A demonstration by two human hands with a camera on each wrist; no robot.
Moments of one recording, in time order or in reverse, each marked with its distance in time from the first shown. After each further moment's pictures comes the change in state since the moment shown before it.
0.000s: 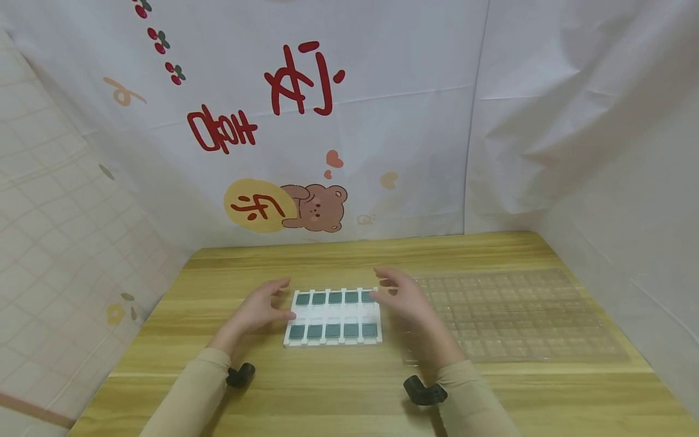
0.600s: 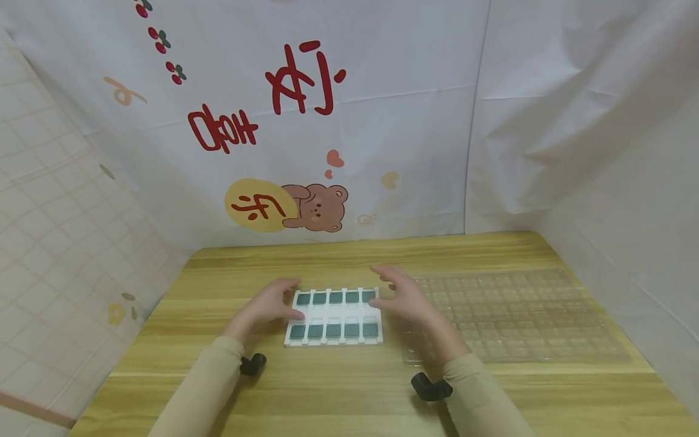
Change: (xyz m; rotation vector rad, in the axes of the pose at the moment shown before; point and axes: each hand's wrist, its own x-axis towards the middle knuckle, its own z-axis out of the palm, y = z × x) left_hand 0.020 0.009 0.007 0.051 -0.100 -0.001; right_hand 0.007 0.009 -0.002 -0.099 -0.033 -0.212
